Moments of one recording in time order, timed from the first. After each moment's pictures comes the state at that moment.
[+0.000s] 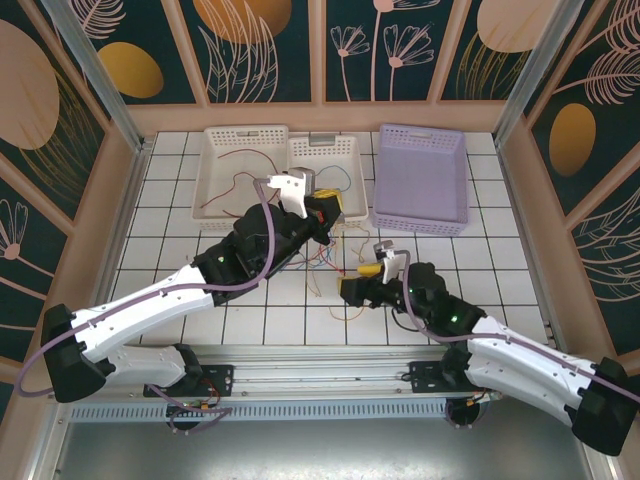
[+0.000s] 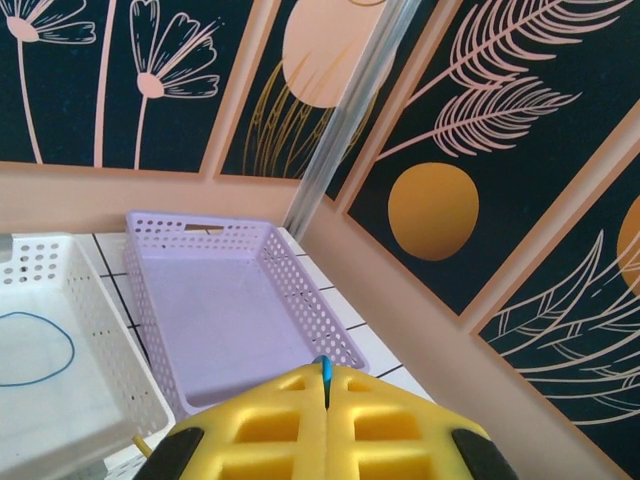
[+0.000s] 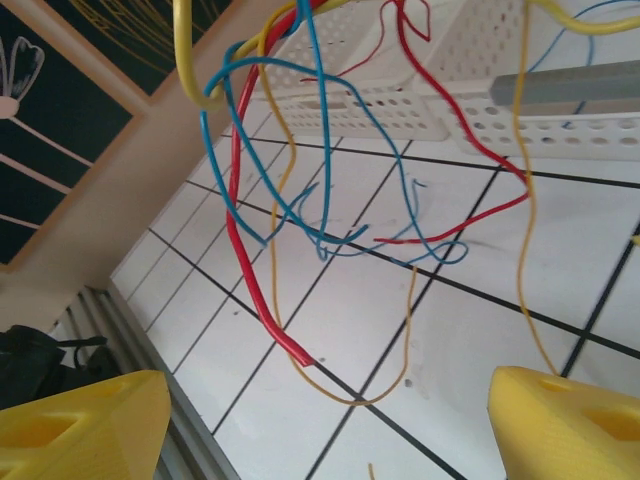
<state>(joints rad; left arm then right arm) -1.02 1.23 1.09 0.09 -0.26 -0.49 0.88 0.73 0.33 0.10 -0.13 0.59</state>
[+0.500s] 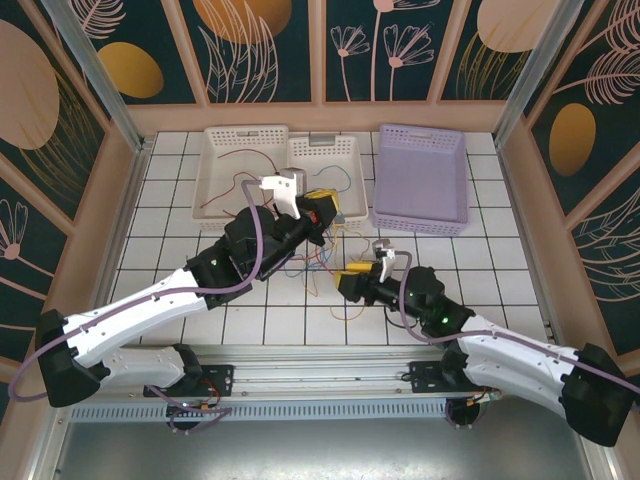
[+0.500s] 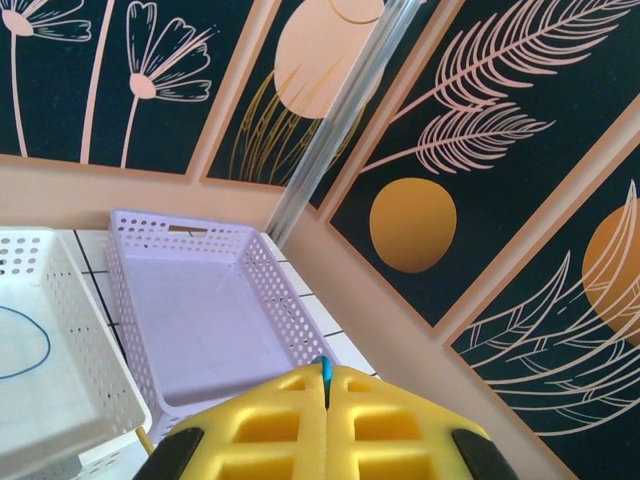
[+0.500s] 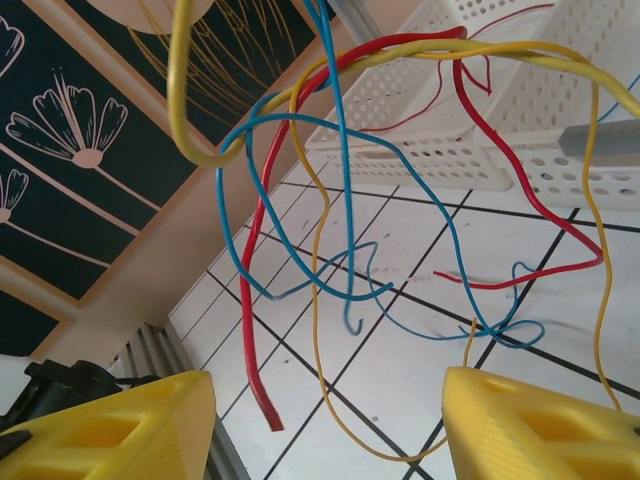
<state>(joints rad) -1.02 1.18 1.06 0.10 -0.25 -0.55 0.88 0.84 0.25 0.44 -0.16 0.64</state>
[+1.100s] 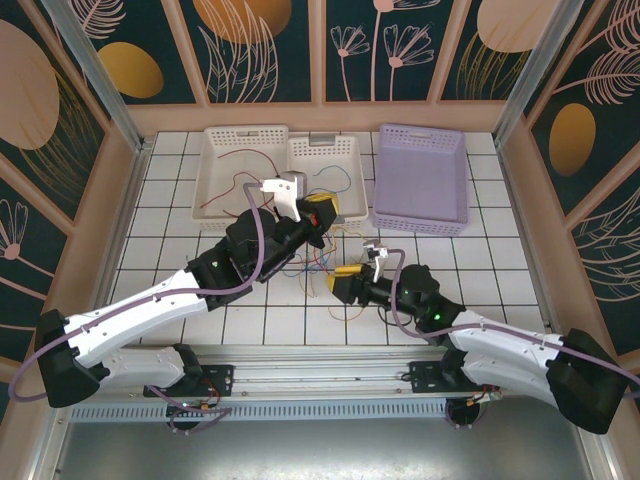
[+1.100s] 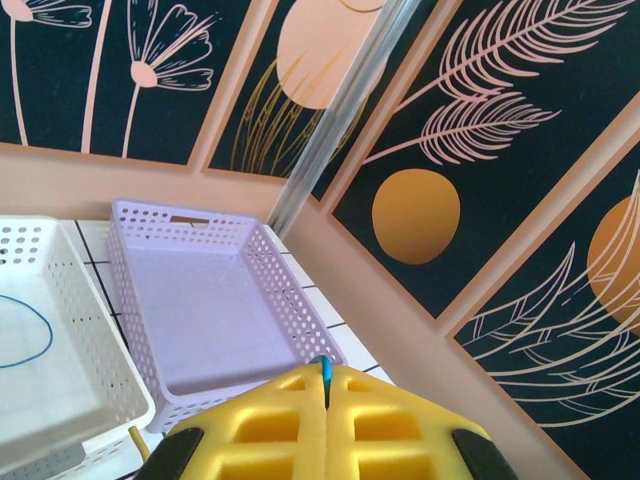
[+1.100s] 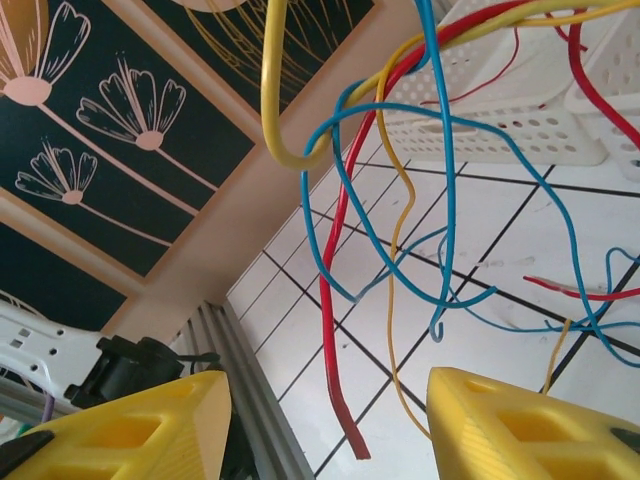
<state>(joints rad) -1.02 1.18 1.04 0.11 -0.24 -0.55 0.88 0.94 0.25 0.57 -0.29 0.70</state>
